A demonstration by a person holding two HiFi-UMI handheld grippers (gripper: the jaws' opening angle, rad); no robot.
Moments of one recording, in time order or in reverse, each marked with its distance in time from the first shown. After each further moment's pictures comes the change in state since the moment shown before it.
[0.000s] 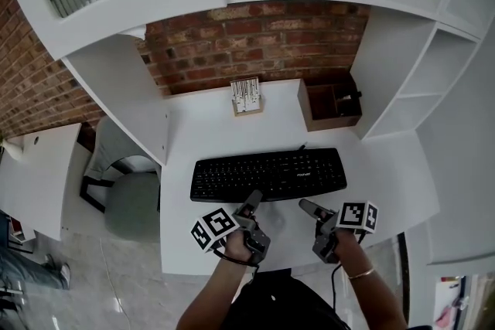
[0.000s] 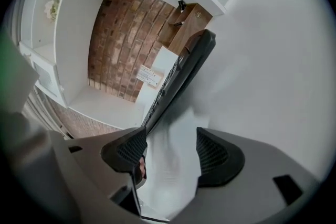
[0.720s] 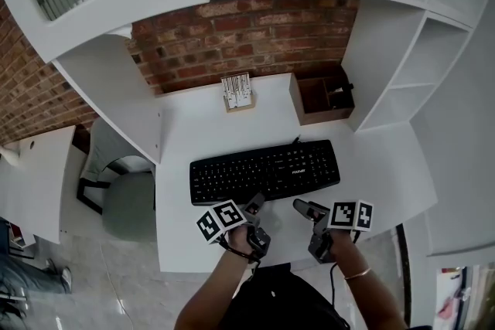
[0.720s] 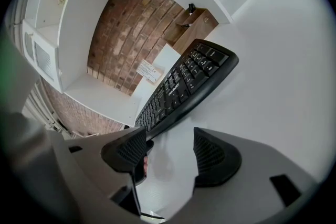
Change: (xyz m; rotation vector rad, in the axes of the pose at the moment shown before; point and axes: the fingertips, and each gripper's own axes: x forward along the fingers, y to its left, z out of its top) left arm 0.016 0.033 -0.029 0.108 0.128 0.172; right arm -0.009 -0.001 -0.011 -0.099 0.015 -0.084
